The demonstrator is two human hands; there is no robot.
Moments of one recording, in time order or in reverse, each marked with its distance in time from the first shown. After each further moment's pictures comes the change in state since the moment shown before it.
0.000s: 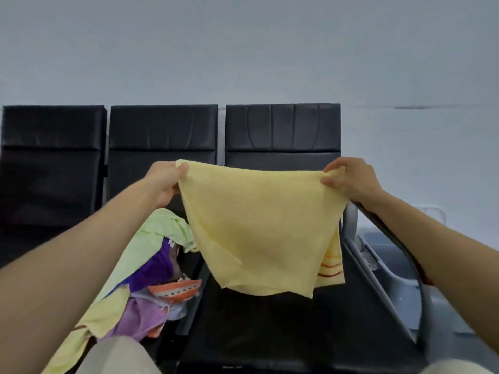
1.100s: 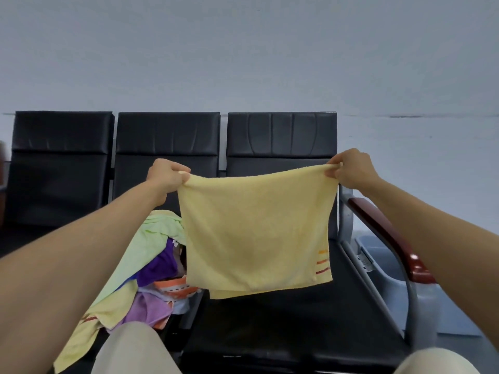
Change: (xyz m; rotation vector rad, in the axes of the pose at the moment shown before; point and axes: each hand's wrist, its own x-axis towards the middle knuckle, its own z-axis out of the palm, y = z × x) left_hand -0.015 0.008 -0.014 0.451 0.153 0.197; right_hand 0.005 -0.026 -0.029 -0.180 -0.012 0.002
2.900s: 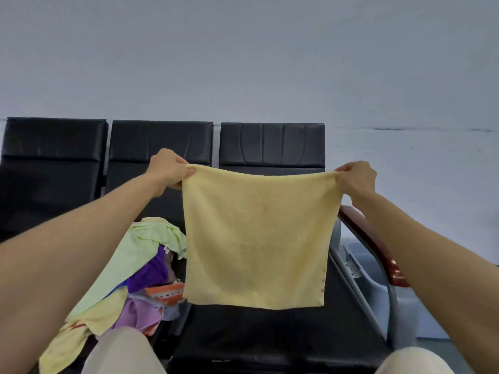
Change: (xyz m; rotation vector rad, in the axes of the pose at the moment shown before) left_hand -0.022 0.050 -0.009 0.061 -0.074 0.133; right_hand -0.001 0.024 -0.011 0.317 0.274 0.295
